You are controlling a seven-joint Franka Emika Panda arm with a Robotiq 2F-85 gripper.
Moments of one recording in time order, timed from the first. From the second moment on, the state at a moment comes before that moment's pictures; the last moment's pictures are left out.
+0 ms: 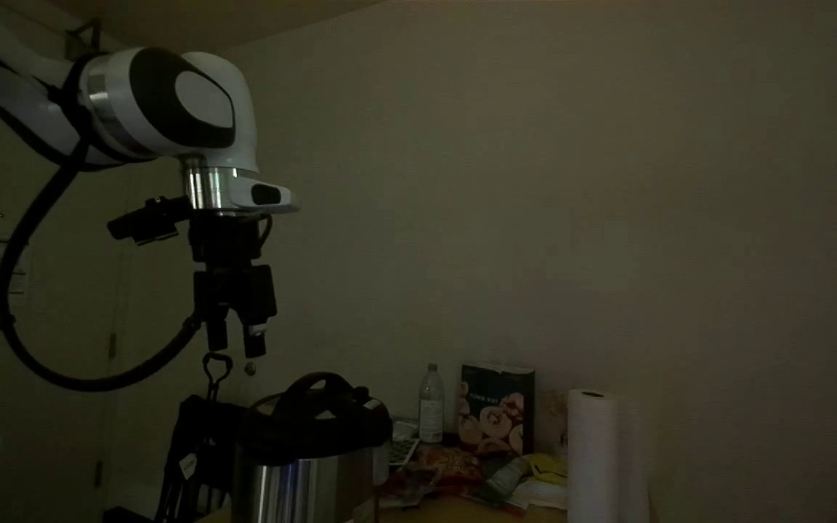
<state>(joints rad) 0.01 -0.83 0.26 -2.67 0.10 1.96 0.45</state>
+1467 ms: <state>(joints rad) -0.04 -0.60 0.06 -2.50 -0.09 1.78 0.17</state>
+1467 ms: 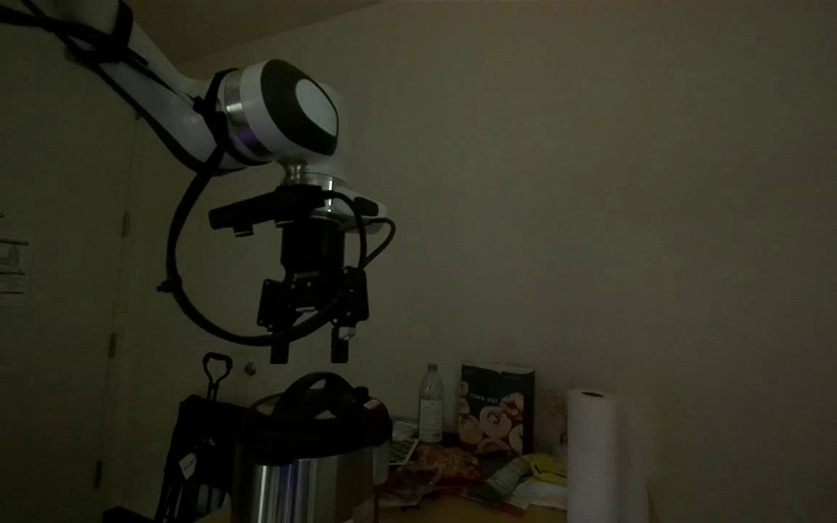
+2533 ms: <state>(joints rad) -0.06 -0.36 0.04 -2.36 -0.30 1.79 0.14</state>
